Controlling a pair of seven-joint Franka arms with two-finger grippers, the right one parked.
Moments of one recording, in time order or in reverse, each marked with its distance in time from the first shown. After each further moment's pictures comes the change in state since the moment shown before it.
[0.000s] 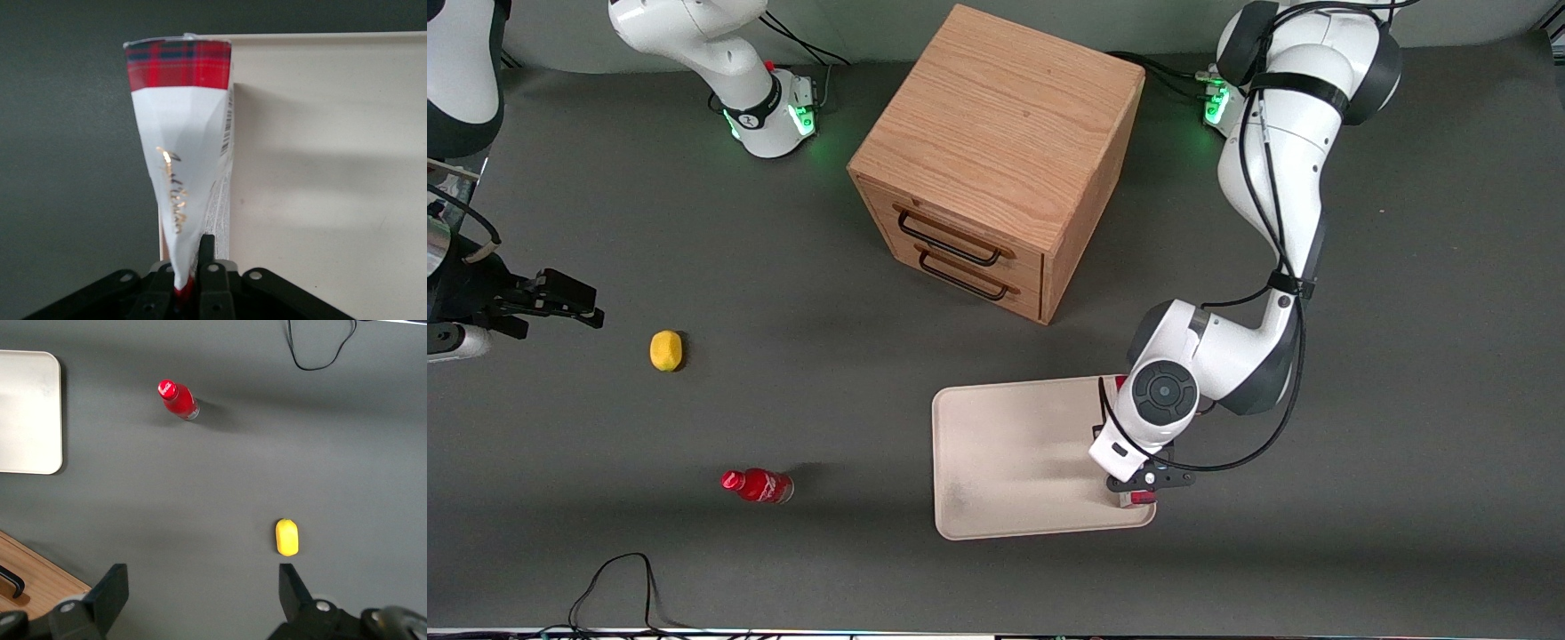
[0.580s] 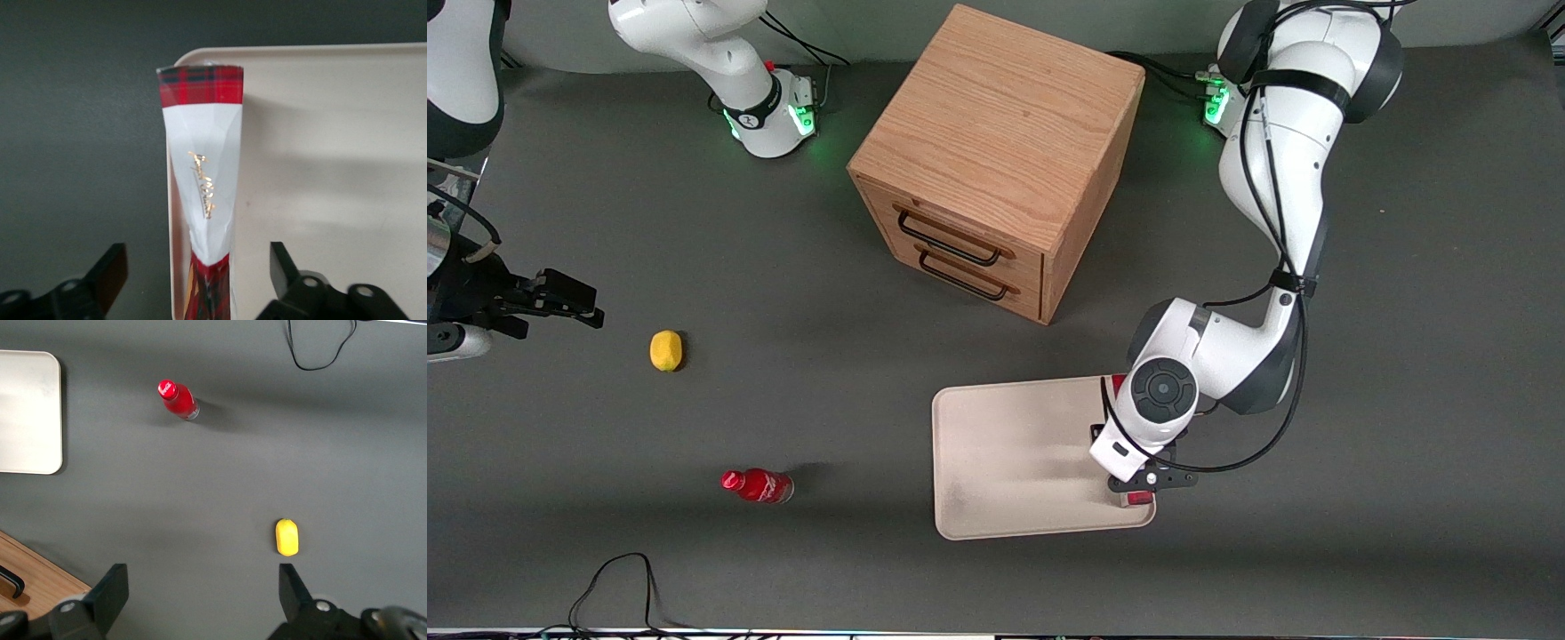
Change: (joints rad) arm 0.001 -0.025 0.000 0.005 0.024 -0.025 -0.005
